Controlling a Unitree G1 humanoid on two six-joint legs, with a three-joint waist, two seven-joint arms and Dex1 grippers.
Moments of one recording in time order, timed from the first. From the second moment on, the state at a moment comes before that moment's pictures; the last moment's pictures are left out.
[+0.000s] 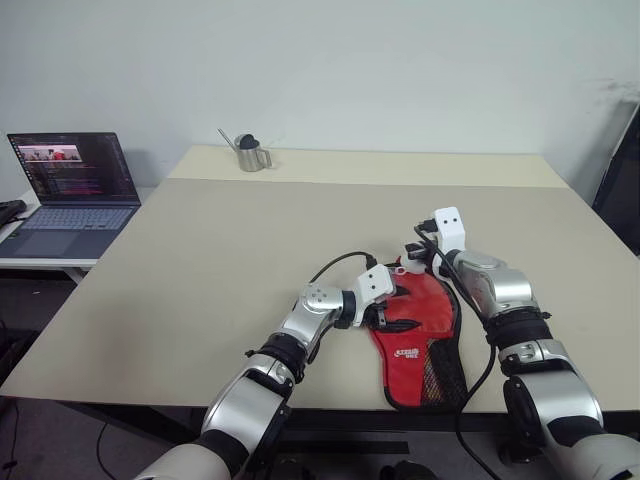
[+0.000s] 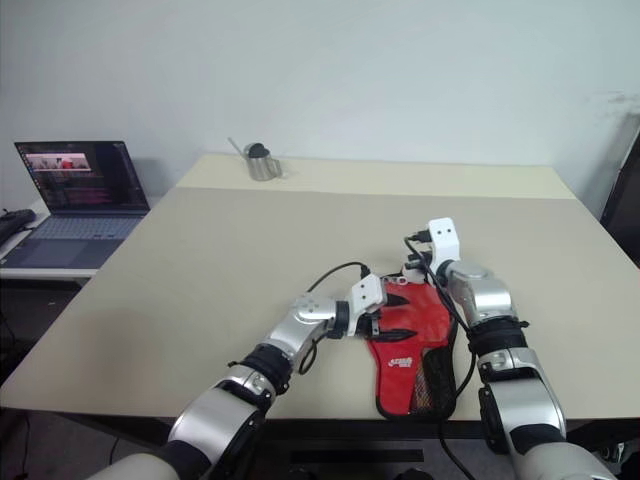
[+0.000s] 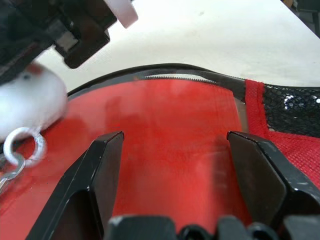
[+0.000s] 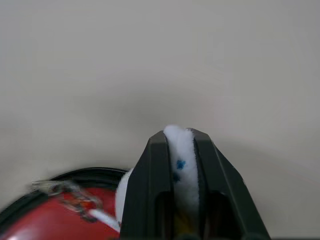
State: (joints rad) left arm -0.87 0.05 -0.27 0.97 0.04 -0.27 -1.02; right arm -0.87 -0.31 -0.04 0.64 0.17 0.51 0.38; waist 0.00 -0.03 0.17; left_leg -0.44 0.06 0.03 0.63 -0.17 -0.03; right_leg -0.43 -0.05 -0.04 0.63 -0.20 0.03
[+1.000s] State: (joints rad) left arm -0.84 0.04 -0.27 0.95 0.04 -0.27 -1.04; right arm -0.98 -0.37 -0.06 0.94 0.10 0.18 0.24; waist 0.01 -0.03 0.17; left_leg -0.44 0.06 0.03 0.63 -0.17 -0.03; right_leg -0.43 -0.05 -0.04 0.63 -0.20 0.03
